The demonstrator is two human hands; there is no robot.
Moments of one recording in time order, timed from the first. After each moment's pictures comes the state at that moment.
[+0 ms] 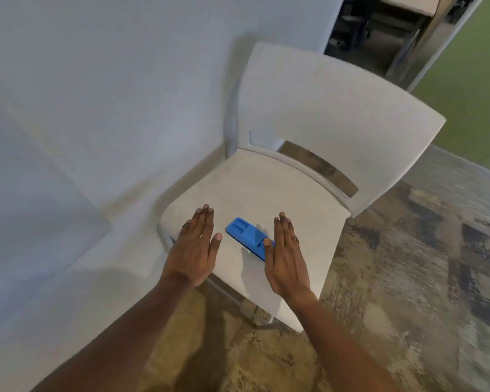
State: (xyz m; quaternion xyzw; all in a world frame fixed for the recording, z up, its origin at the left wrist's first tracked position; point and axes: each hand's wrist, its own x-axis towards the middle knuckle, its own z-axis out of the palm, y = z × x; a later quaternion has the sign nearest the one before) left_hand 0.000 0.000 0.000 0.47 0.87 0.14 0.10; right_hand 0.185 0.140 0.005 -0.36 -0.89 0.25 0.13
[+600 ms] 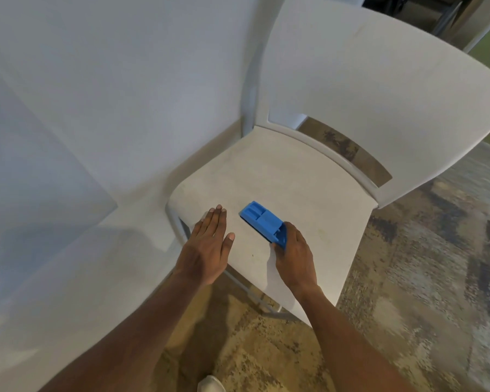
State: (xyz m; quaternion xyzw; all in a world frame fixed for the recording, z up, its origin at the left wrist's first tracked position) left_hand 0.015 -0.013 -0.073 0.46 0.87 0.11 0.15; right_hand 0.177 0.144 -0.074 -0.43 -0.85 0.29 0.06
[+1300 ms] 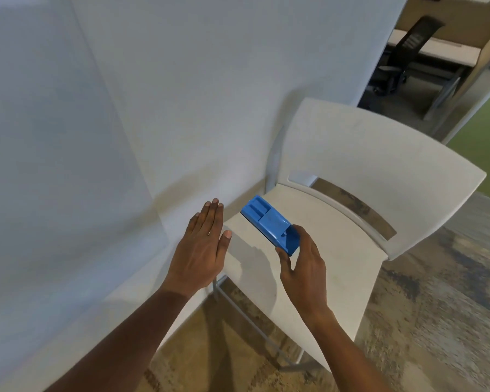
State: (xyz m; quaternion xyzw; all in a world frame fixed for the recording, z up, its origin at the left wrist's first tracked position) left_hand -0.042 -0.062 0.086 0.44 0.88 0.18 0.02; right_hand 0.131 0.093 0.077 -0.33 -0.85 0.28 0.29
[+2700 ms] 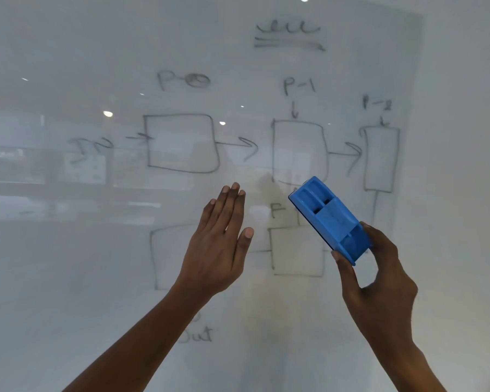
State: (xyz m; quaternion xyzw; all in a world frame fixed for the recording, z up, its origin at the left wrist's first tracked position) left_hand -0.003 -0.474 0.551 0.23 0.81 0.13 -0.53; right_hand 0.049 -0.205 0.527 0.13 -0.71 0.31 0.61
